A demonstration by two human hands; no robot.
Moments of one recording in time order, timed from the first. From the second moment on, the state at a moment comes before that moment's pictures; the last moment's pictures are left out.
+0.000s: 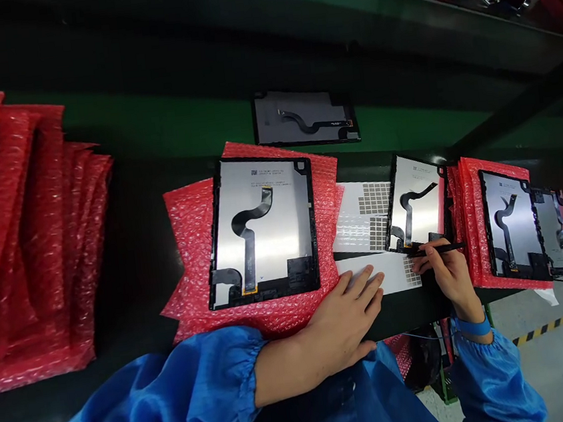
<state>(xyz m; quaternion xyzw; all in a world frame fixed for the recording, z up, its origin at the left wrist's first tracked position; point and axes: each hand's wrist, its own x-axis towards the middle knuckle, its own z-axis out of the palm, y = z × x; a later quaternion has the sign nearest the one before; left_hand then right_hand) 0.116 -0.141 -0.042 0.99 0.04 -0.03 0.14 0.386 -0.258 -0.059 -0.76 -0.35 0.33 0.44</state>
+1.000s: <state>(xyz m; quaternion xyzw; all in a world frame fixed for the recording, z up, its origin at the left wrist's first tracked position) 0.034 -0.011 -0.010 0.97 0.23 0.07 0.10 0.198 -0.036 -0.004 -0.60 -0.40 0.38 0.57</state>
